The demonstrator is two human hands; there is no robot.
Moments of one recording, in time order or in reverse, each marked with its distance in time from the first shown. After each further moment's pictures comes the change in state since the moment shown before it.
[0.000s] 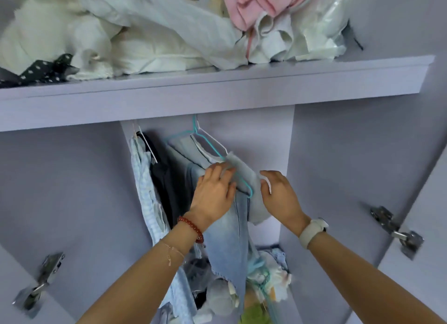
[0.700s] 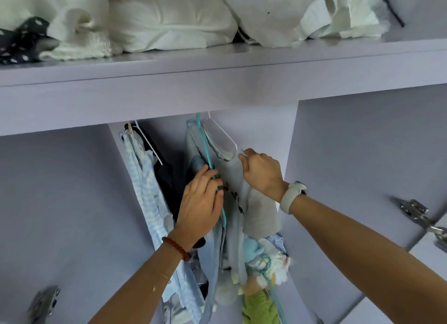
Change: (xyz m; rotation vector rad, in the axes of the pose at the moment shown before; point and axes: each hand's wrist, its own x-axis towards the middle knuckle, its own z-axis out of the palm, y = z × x) left_hand -0.013 -0.091 0.016 -0.220 0.103 0.112; right_hand 0.080 -0.056 0.072 -0.323 -0.023 -0.037
